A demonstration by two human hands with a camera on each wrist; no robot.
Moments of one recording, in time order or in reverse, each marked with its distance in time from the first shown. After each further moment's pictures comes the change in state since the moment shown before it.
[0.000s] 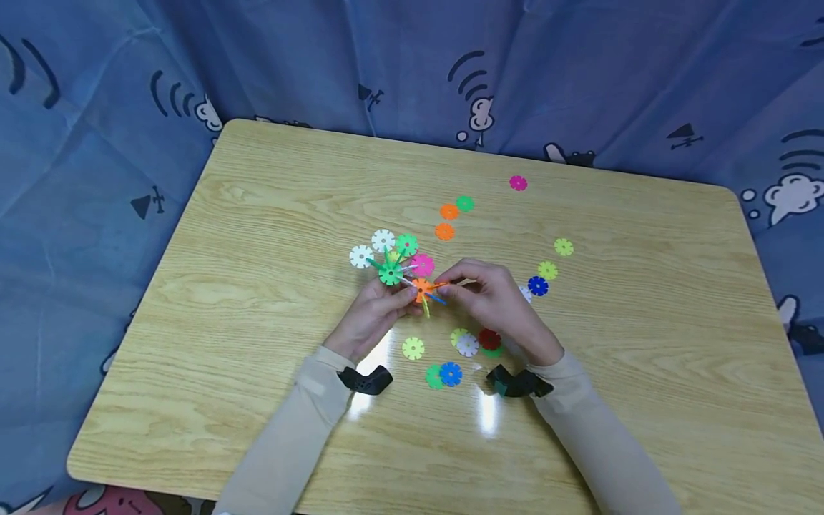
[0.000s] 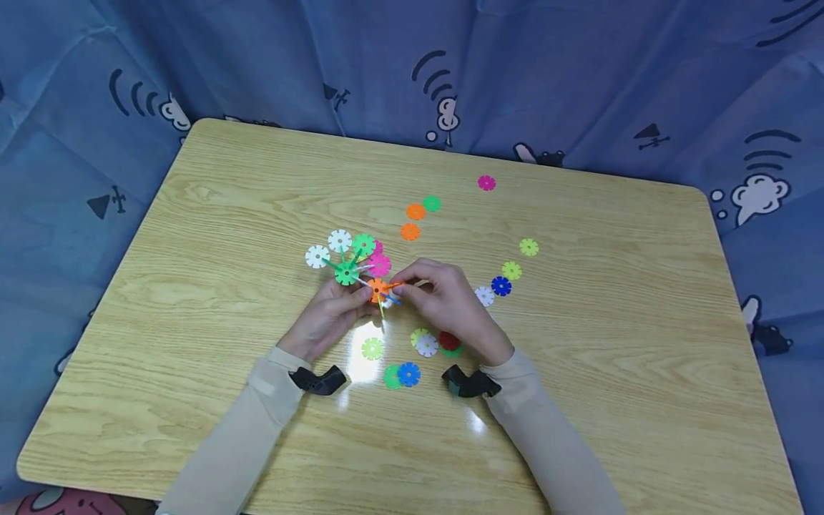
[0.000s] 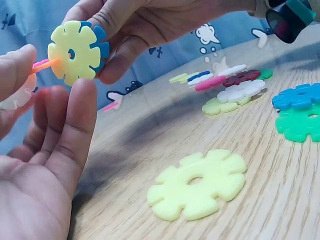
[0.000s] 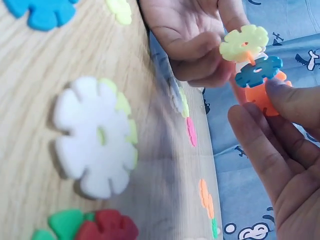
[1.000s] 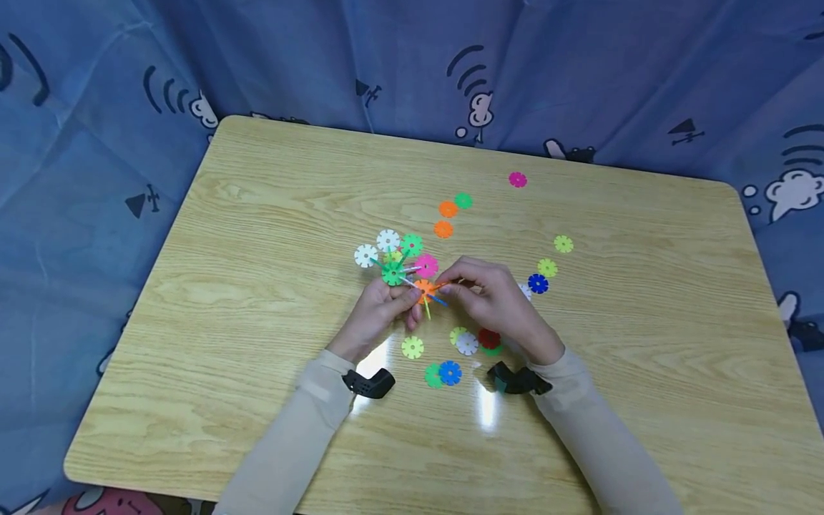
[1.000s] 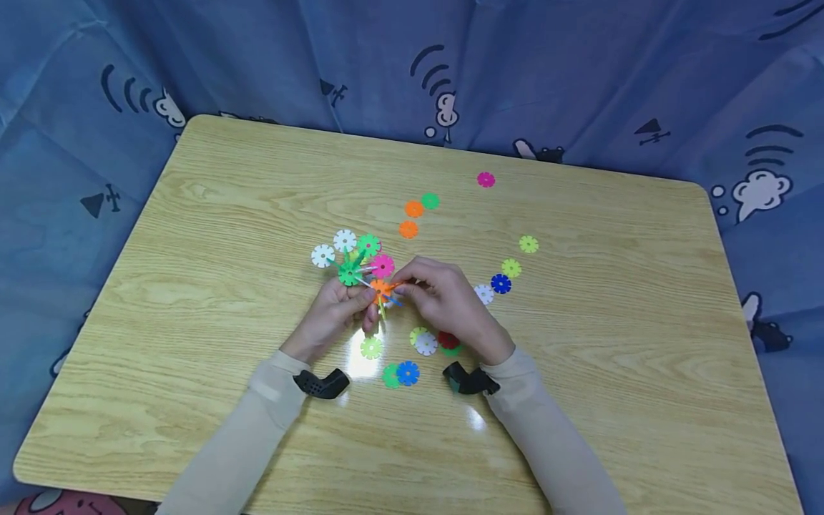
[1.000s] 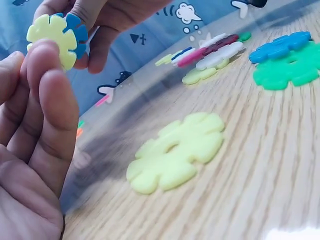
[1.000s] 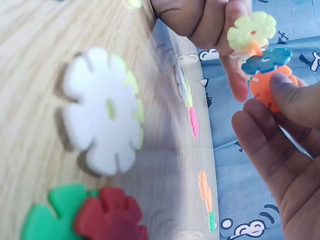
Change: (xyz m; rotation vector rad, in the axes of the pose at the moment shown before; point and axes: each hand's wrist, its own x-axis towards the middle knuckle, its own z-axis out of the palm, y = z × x) left_hand 0.000 -0.004 0.005 0.196 -0.020 0.069; right_hand 0.000 0.007 -0.003 -0.134 0.024 -0.230
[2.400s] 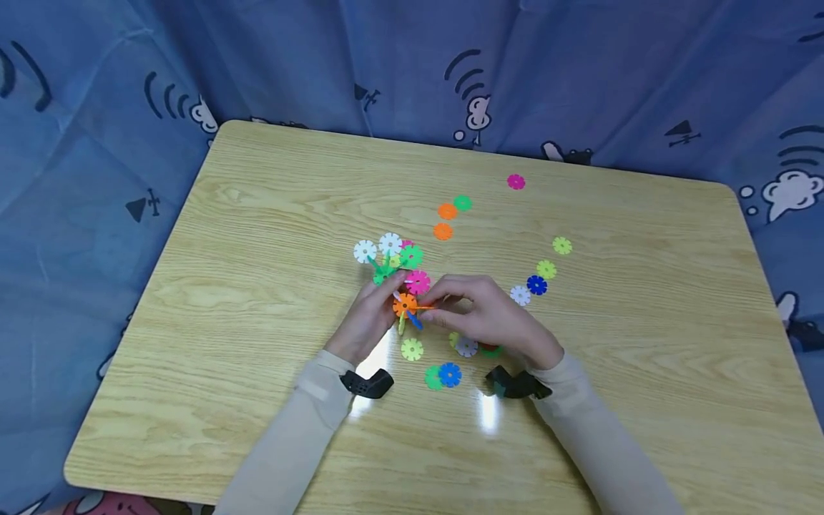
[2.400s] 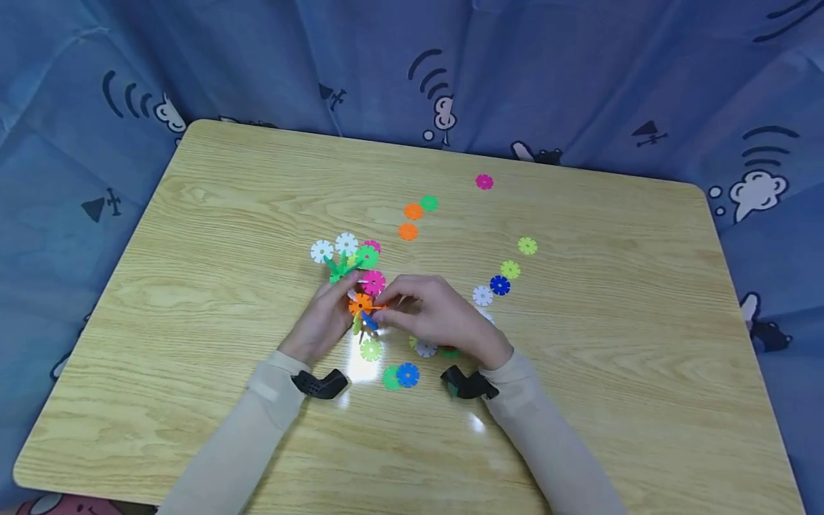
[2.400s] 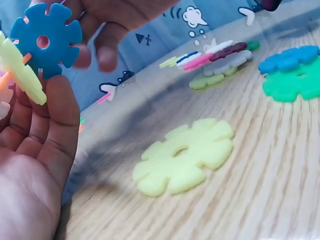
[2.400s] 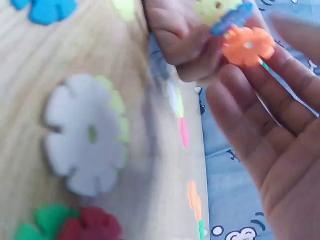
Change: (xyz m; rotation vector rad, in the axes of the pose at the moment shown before) left_hand 0.000 0.005 -0.002 -0.160 0.072 -0.060; right_hand -0.002 -0.012 -0.001 0.124 -0.208 0.062
